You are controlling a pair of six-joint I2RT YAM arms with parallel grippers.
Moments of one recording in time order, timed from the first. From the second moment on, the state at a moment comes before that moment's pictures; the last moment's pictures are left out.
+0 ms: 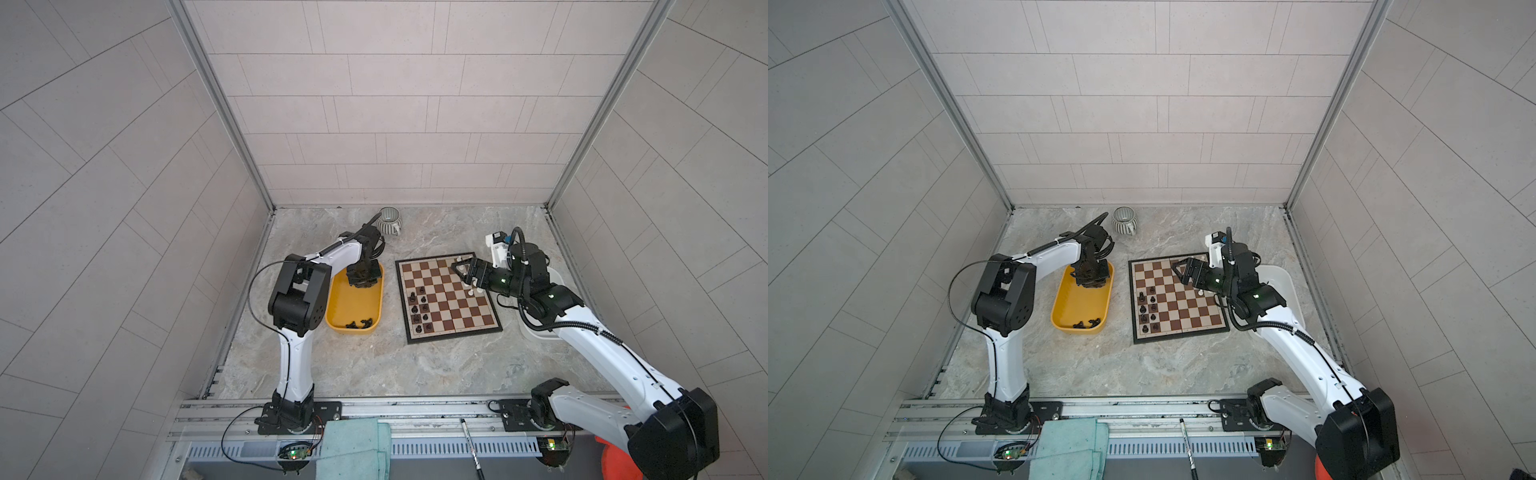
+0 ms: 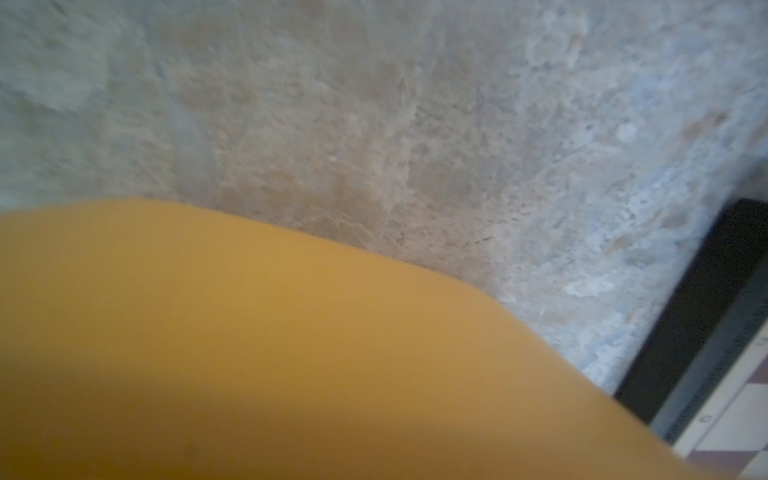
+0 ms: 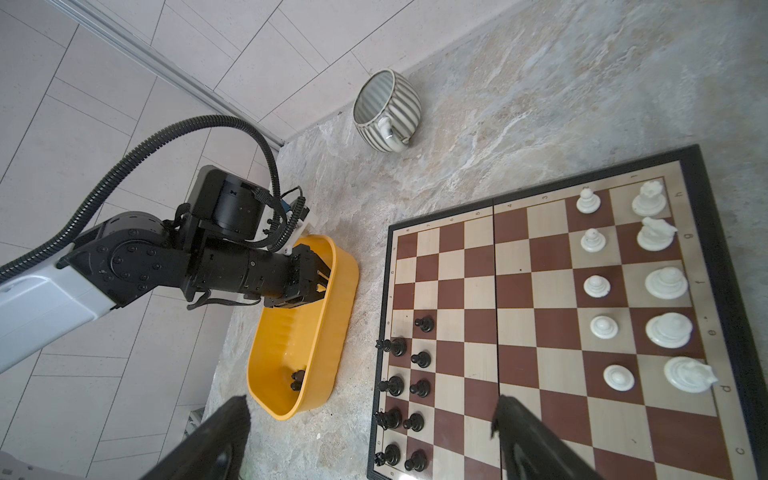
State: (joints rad) left arm -0.36 2.05 1.47 -0.86 0.05 -0.61; right arm 0.32 1.07 0.83 -0.28 -0.36 0.64
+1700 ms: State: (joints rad) left arm -0.59 1.41 0.86 0.18 0.62 0.04; right arm 0.54 1.42 1.31 -0.66 -0.36 0.47
